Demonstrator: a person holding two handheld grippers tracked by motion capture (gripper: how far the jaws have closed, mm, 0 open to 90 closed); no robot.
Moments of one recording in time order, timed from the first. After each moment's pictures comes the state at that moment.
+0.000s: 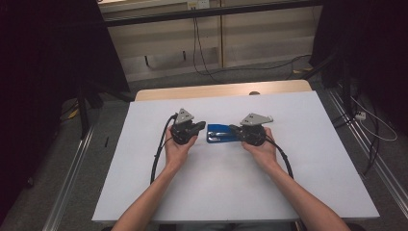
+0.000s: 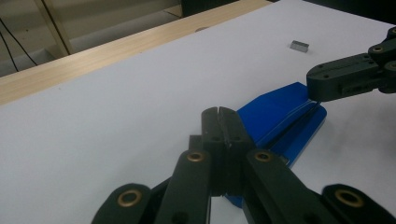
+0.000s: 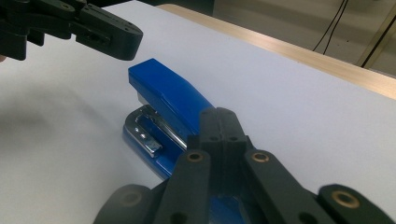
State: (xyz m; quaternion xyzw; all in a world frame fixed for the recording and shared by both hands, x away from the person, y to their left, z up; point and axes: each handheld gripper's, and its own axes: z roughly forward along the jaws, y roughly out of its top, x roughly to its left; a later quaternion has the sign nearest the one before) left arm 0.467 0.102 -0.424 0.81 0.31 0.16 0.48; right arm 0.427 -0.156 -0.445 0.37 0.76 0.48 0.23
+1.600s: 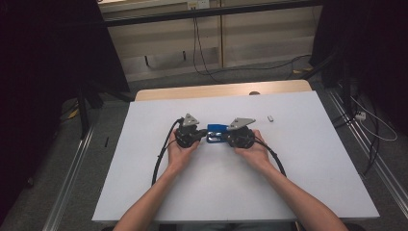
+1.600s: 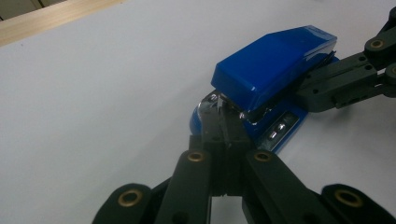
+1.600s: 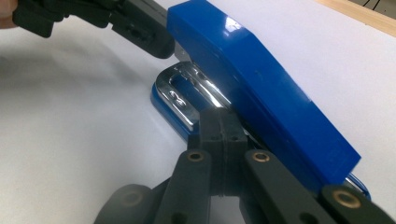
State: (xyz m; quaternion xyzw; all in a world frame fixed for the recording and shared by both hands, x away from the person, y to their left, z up) left arm 0.469 0.093 -0.447 0.84 0.31 0.14 0.42; right arm 0.433 -0.127 -0.458 0.35 0.82 0.41 0.19
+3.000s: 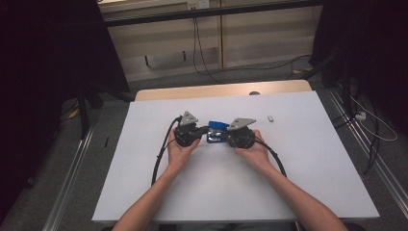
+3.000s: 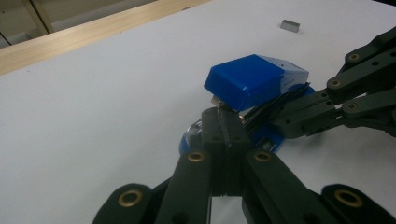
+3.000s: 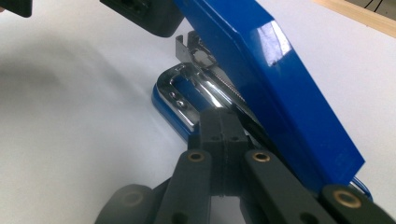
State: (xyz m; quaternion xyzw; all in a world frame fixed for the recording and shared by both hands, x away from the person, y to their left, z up) left arm 0.464 0.093 -0.432 0.82 0.30 0.14 0.46; right arm 0.433 -0.128 -0.458 0.34 0.82 0.42 0.19
